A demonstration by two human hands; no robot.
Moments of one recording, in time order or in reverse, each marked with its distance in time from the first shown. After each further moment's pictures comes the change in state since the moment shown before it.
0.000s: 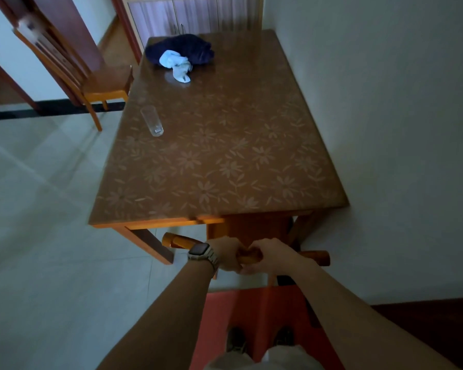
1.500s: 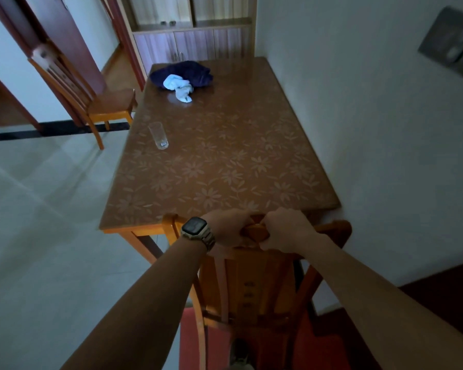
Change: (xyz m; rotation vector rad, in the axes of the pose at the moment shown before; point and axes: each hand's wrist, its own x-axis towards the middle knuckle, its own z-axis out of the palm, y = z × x) left_hand -0.106 0.032 -0.057 0.167 0.230 0.250; right_hand -0.070 -0.068 -0.051 -0.580 0.337 -0.117
